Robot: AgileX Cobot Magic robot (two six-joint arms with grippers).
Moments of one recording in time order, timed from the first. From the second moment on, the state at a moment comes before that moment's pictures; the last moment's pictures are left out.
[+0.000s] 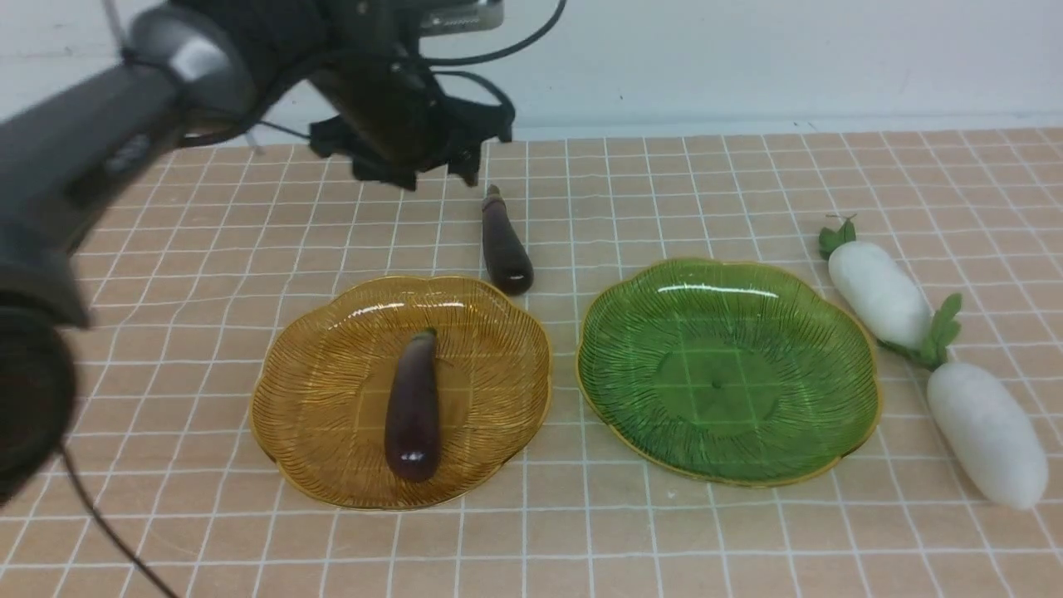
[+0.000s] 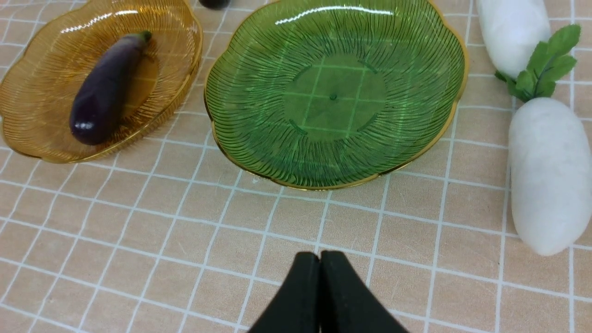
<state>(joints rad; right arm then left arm) 0.22 0.62 -0.69 0.24 0.95 -0.01 -0.34 2.22 -2.13 -0.02 0.91 -0.32</state>
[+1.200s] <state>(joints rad) 0.22 0.80 -0.95 -0.12 1.19 0.19 -0.30 2.40 -2.75 -0.11 1.23 -0.17</state>
